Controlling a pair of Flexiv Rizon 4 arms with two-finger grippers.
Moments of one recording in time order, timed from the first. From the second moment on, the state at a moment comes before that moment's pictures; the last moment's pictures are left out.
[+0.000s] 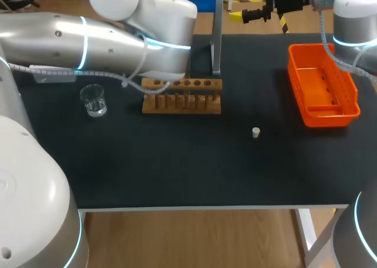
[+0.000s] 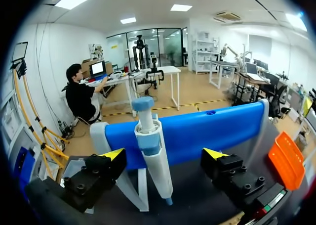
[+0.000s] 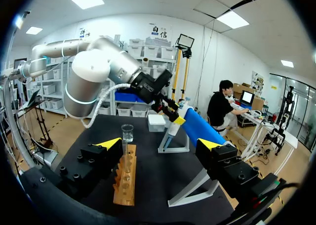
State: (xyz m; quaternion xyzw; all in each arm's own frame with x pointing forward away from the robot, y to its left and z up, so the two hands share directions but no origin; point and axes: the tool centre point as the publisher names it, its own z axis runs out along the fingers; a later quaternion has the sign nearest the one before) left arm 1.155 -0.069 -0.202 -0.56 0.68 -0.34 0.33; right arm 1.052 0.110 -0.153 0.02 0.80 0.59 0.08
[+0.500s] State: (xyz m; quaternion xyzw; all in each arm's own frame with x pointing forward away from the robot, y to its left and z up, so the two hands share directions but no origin) left arm 1.108 -0.067 -0.165 -0.46 0.73 -0.39 0.33; right arm 1.052 0.110 -0.153 0.02 0.80 0.59 0.08
